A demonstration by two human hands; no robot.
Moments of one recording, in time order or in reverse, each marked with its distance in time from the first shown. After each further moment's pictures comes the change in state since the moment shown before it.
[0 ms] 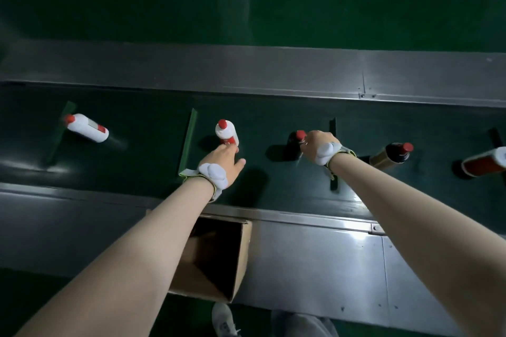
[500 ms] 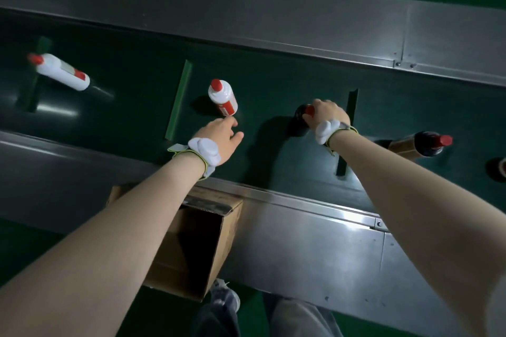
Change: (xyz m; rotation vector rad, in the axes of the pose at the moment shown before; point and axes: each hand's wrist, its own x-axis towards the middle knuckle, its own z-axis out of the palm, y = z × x) left_hand 0.070 -0.019 0.060 -0.102 0.019 -0.094; right_hand 0.113 0.025 0.058 -0.125 0.027 -0.115
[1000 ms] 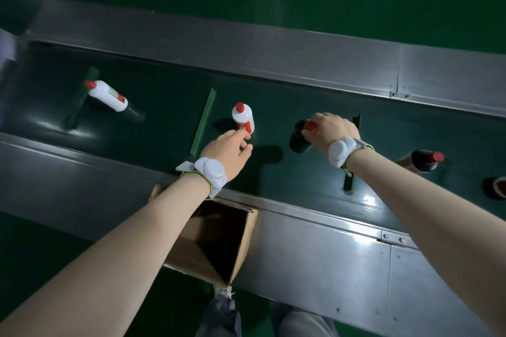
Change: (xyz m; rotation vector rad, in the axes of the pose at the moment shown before) left_hand -0.095 0.002 -0.058 -0.073 0.223 0.118; right_hand -0.101 -0.047 -0.073 -0.018 0.204 -0.202
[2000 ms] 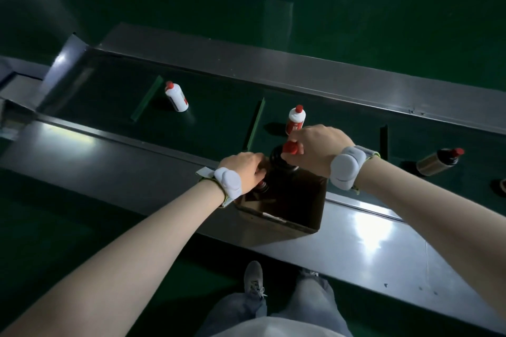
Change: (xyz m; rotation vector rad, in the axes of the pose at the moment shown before) left_hand -0.212 -0.162 -0.100 0.155 -0.127 0.154; right_hand -0.228 -0.334 -0.084 -0.145 -0.008 -0.295
